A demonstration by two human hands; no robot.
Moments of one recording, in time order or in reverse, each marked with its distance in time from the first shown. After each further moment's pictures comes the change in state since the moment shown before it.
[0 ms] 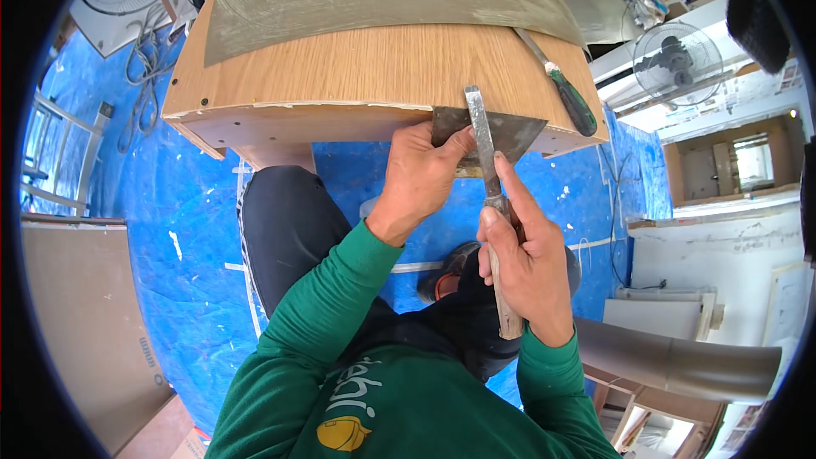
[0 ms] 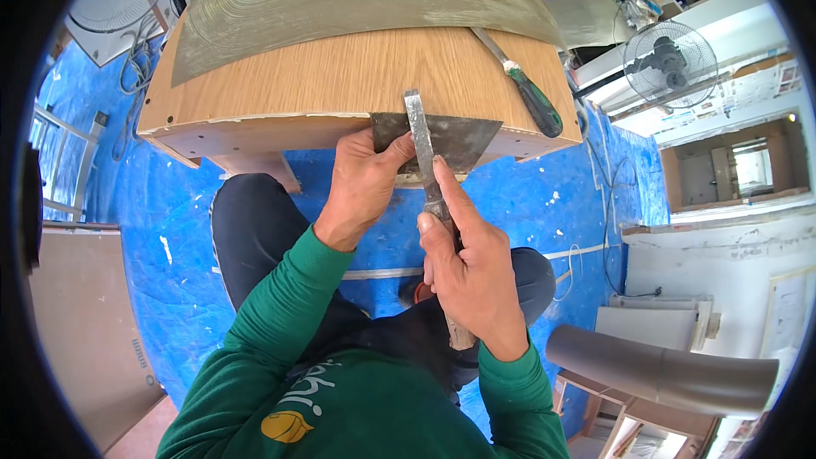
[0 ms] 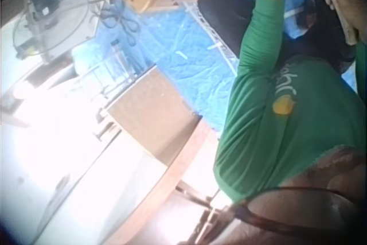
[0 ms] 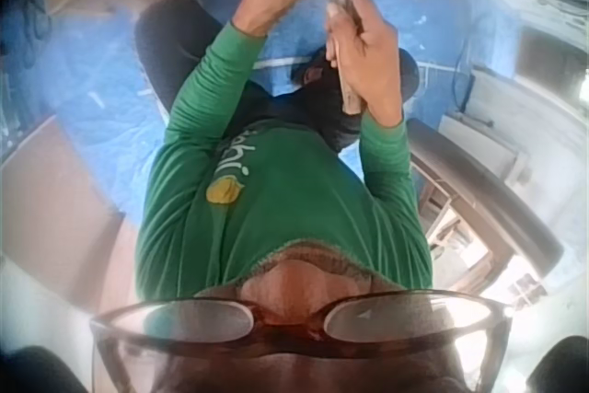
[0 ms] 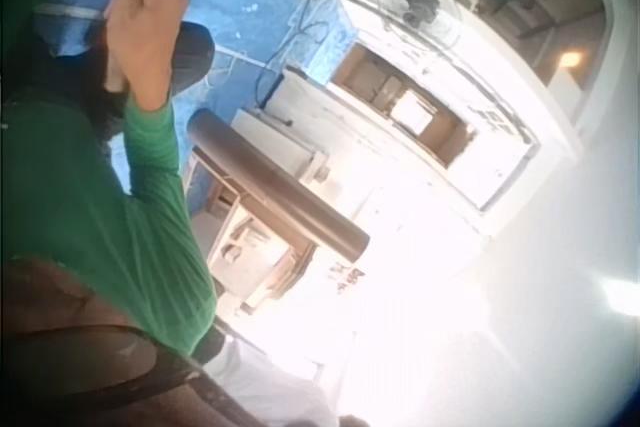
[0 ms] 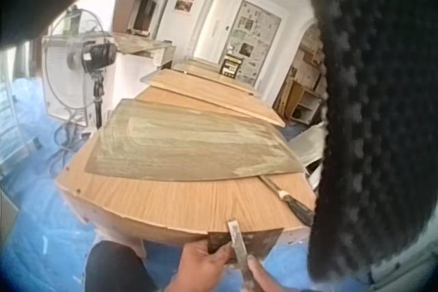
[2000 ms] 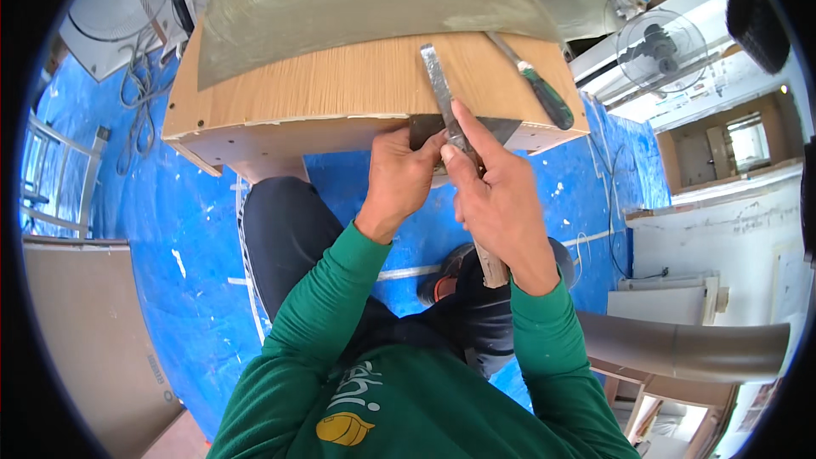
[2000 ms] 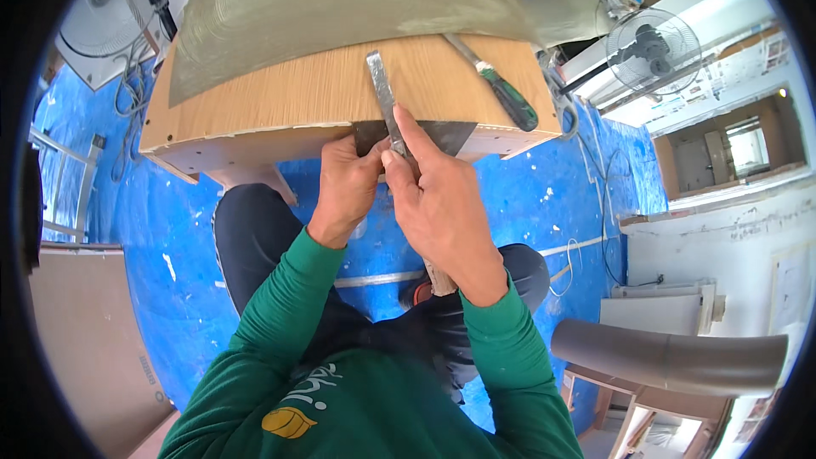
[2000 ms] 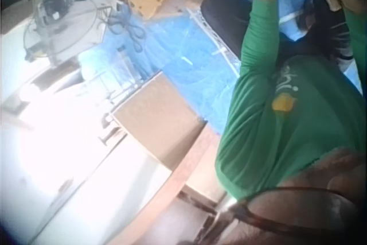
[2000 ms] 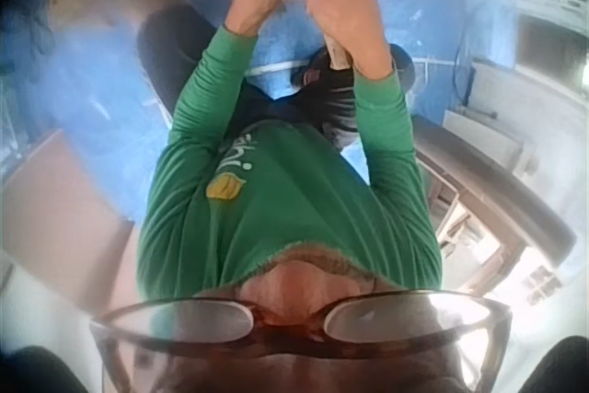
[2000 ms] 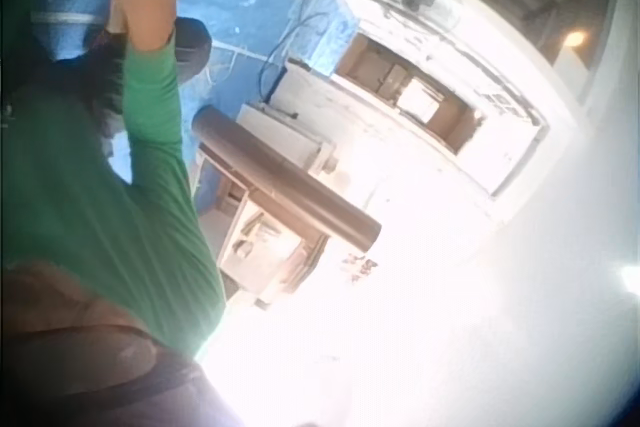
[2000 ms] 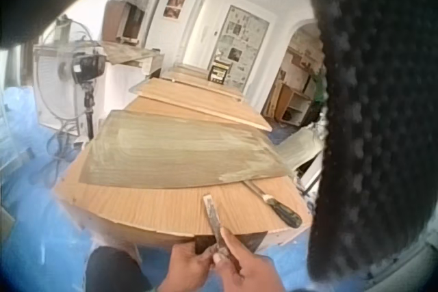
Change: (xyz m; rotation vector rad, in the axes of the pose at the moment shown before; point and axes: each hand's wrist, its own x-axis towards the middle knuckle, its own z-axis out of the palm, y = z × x) left_hand 0.002 -0.006 0.001 -0.007 0.083 0.072; right_hand 0.059 -0.017 0.004 -0.231 0.028 -0.061
